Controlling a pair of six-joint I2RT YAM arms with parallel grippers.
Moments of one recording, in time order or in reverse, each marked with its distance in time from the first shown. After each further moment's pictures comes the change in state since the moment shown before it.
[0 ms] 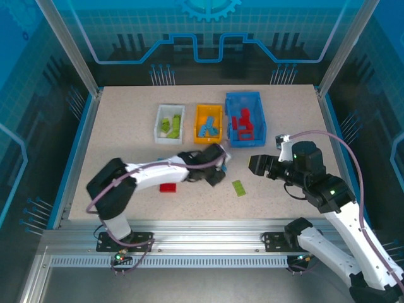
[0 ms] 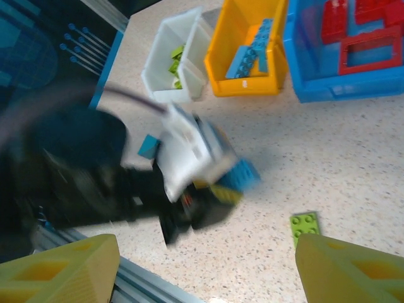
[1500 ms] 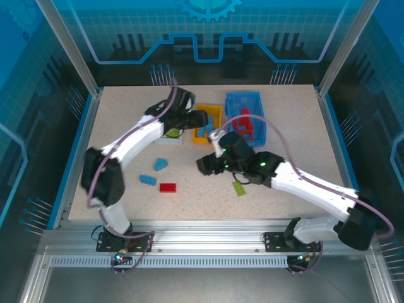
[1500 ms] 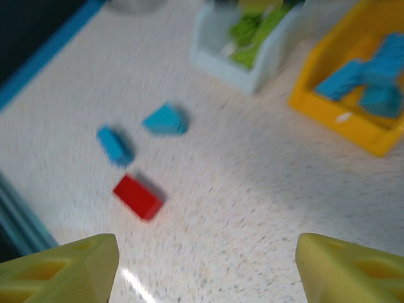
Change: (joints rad) left arm 0.375 -0.008 0.331 -0.158 0.132 -0.402; right arm 0.478 0.614 0.151 0.321 0.291 -0.275
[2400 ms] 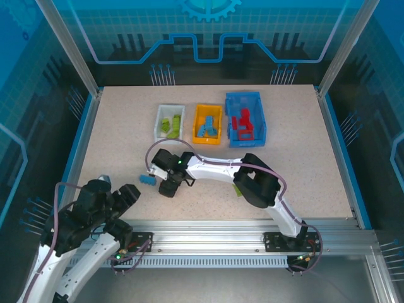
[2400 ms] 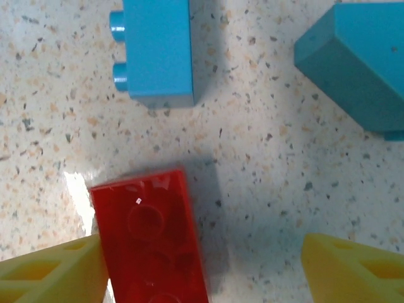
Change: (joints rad) left arm 0.014 -1.347 -0.608 -0.812 -0.113 -0.568; right arm 0.130 0.889 0.631 -0.182 -0.063 -0.465
